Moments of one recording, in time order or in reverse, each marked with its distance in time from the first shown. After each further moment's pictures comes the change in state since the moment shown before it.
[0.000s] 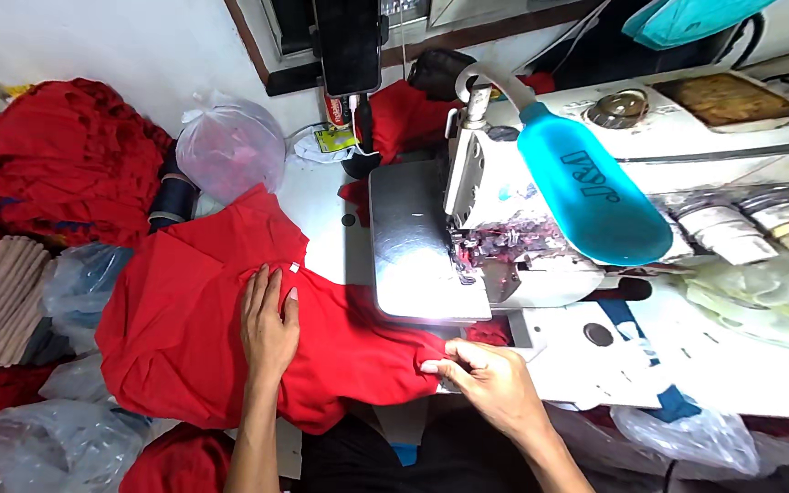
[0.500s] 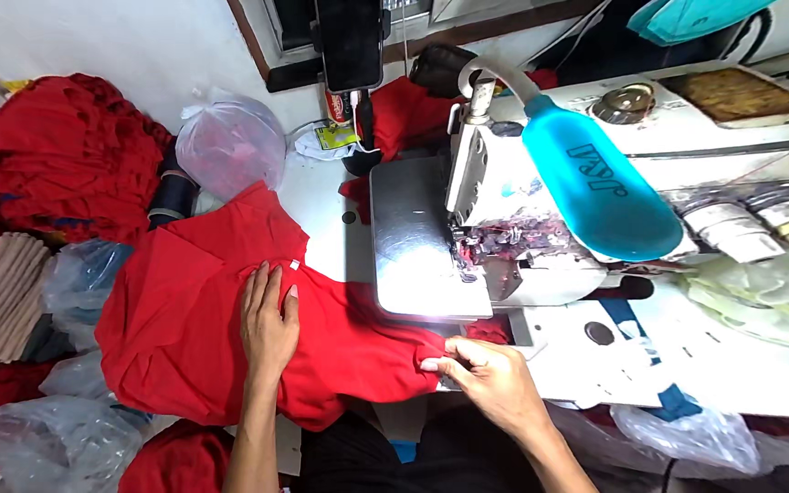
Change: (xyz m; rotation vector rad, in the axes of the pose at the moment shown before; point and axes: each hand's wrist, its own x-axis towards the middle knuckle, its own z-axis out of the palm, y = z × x) left_hand -0.001 0.000 0.001 0.003 0.005 -0.002; right_hand 0.000 0.000 -0.001 -0.005 -0.014 0.010
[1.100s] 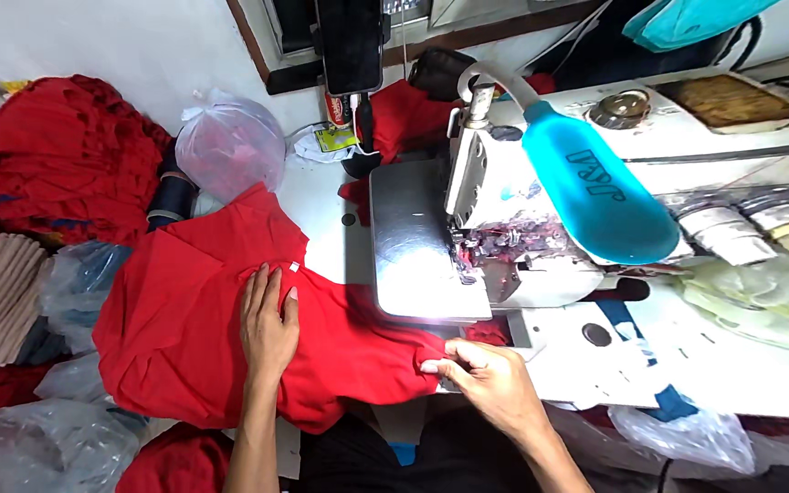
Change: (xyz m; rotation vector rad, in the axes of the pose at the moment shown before) left_hand 0.001 0.000 0.000 -0.005 -0.005 -0.002; right_hand 0.000 0.001 0.001 0.009 0.002 -0.001
